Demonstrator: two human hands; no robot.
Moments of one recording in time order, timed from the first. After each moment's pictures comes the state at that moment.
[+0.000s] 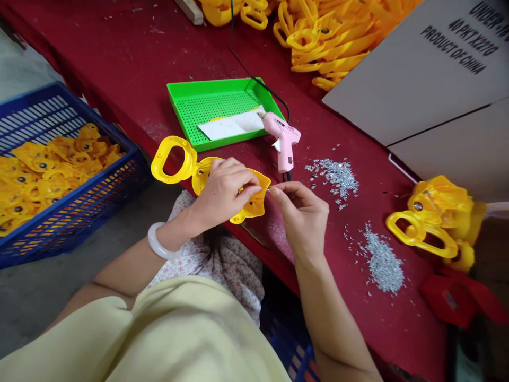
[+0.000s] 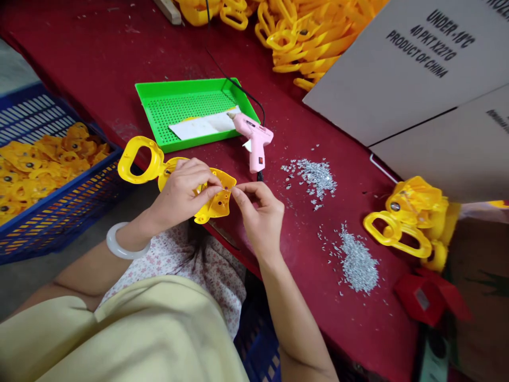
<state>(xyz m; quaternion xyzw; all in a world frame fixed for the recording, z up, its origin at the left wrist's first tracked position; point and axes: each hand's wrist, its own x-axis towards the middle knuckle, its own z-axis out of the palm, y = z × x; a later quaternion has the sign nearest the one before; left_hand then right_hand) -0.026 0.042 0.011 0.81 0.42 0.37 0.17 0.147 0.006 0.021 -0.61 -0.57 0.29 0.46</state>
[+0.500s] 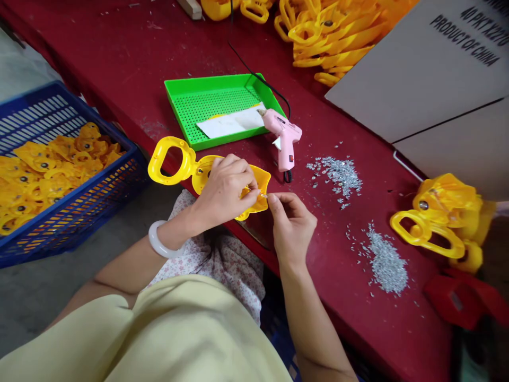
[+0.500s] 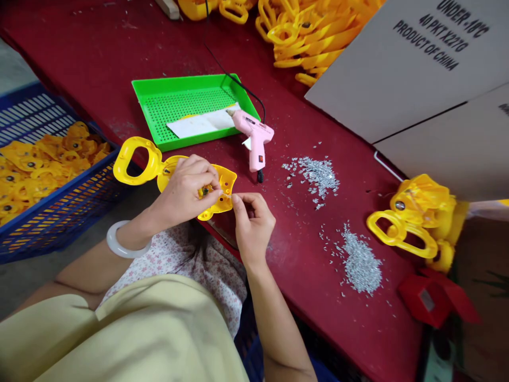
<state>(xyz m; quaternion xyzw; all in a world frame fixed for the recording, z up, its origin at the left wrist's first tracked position) -0.019 0.046 0.010 0.82 0.43 0.34 0.16 0.137 -0.011 0.000 -0.65 -0.52 0.27 0.49</state>
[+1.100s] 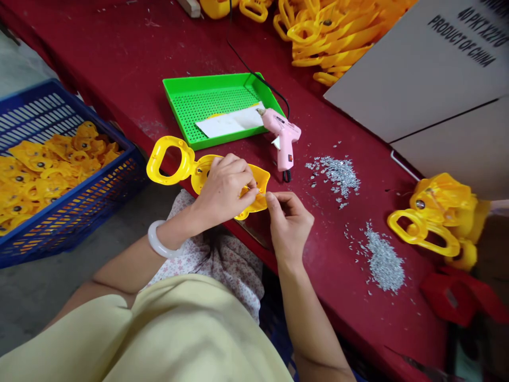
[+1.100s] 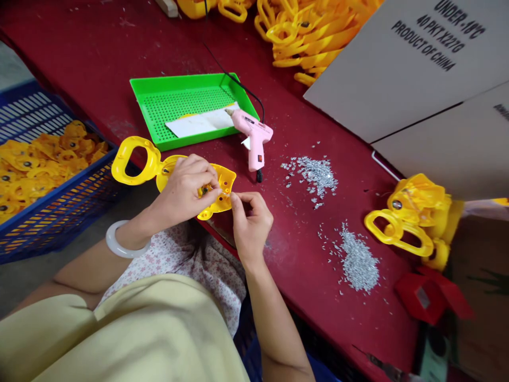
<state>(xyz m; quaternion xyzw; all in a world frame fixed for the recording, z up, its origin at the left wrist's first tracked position) -0.019 0.048 0.007 0.82 0.44 0.34 0.16 0.136 -0.008 0.000 -0.66 -0.54 0.23 0.47</state>
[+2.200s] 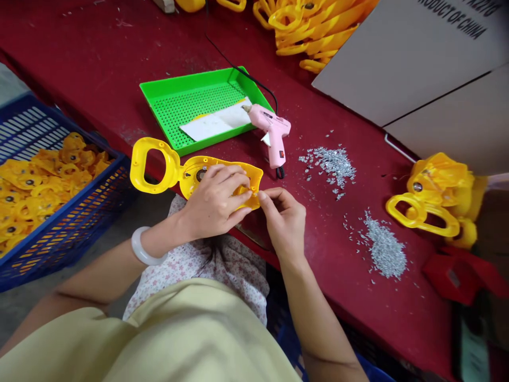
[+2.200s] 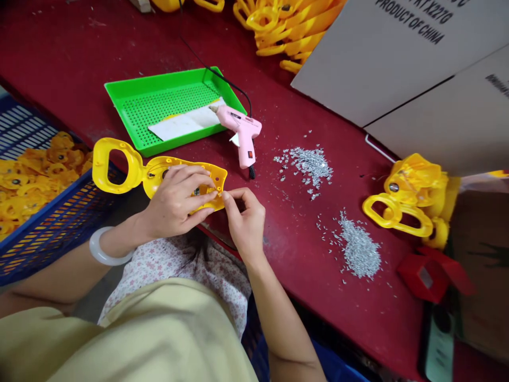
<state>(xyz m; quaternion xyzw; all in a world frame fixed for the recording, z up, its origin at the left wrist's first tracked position) -0.033 0.049 -0.005 0.90 0.27 0.34 0.04 0.136 -0.001 0.003 -0.65 -0.50 0.32 0.47</state>
